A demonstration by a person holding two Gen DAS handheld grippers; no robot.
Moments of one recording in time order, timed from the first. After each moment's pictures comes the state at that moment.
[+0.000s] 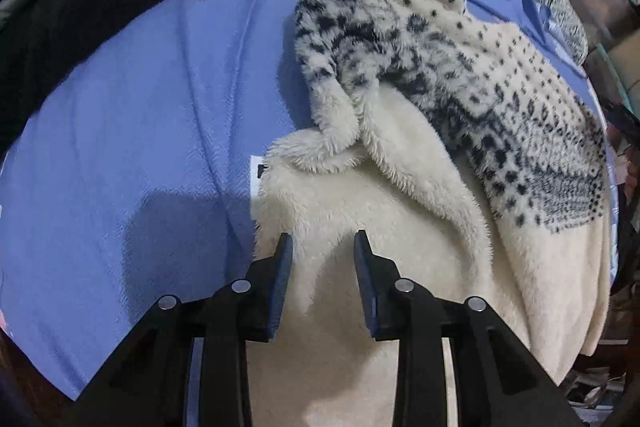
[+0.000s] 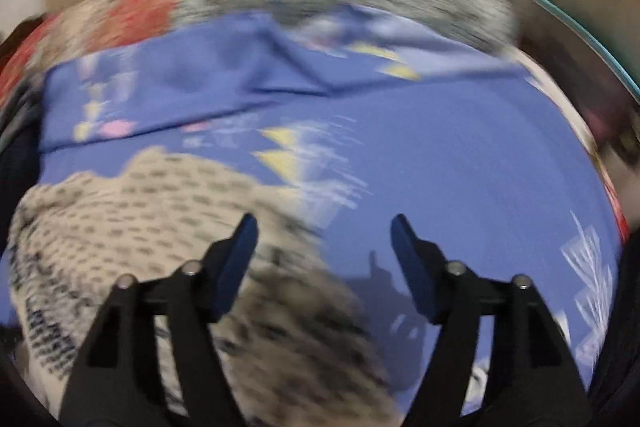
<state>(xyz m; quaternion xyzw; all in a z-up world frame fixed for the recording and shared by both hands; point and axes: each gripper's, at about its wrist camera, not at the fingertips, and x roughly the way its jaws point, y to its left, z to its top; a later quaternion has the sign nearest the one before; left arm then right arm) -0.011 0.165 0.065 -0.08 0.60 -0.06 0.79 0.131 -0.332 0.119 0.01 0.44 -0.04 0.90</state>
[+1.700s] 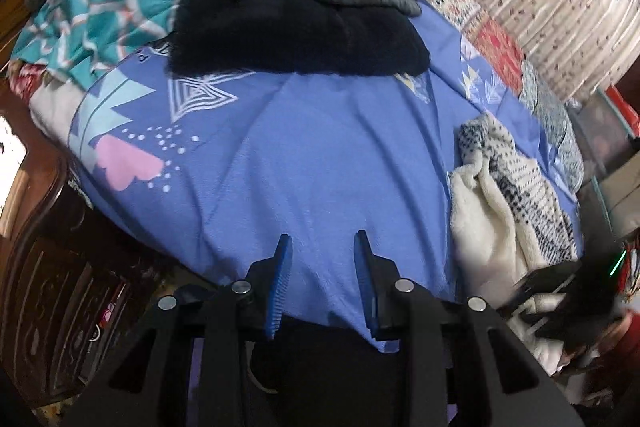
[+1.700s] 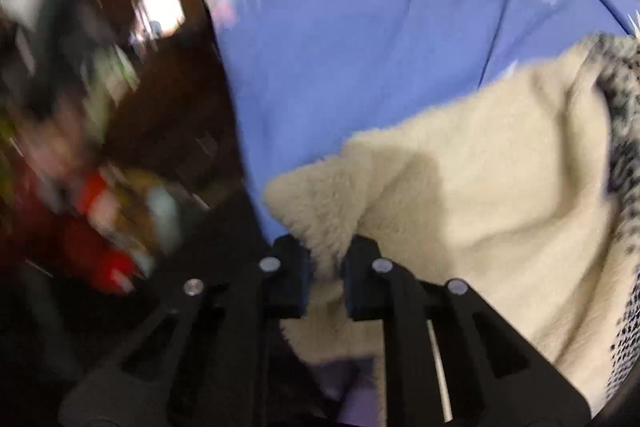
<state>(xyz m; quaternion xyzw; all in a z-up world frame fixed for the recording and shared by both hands) -0.222 0.376 0.128 -0.23 0.45 0.06 0.86 -0.124 0.140 0.100 -0.15 0.57 0.47 0.66</state>
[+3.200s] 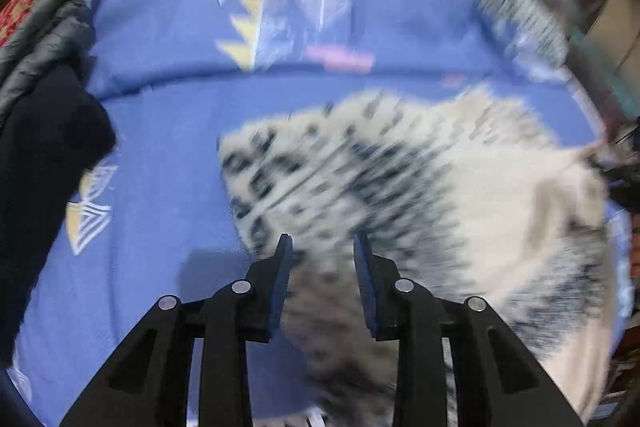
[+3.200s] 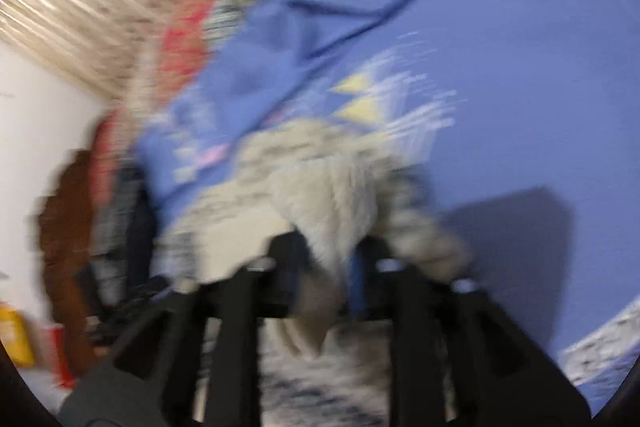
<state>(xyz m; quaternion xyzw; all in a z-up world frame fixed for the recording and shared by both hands) 0.148 0.045 0.089 0.03 0.54 -0.09 0.84 0.121 -0.396 0.090 0.30 0.47 0.05 0.83</state>
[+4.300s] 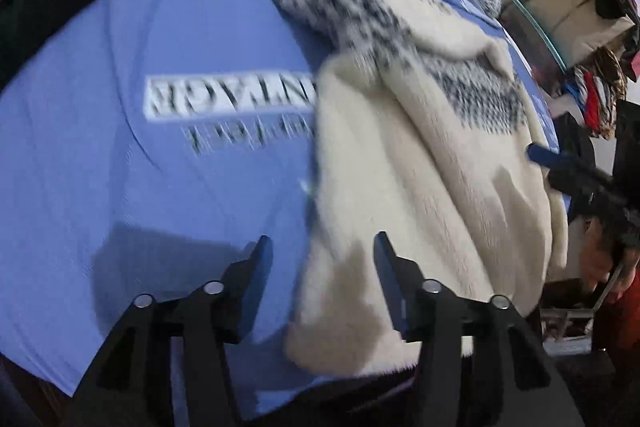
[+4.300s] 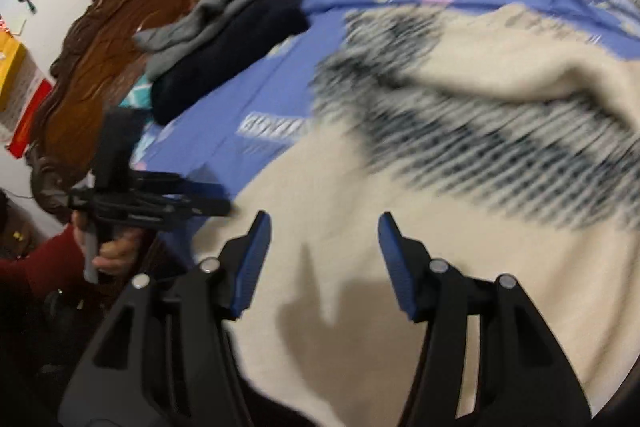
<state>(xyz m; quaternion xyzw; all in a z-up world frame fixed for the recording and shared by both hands) -0.097 0.129 0.069 -0.08 0.59 -0.20 0.78 -0.102 -0.125 0.104 0.07 0.49 0.31 0.82</state>
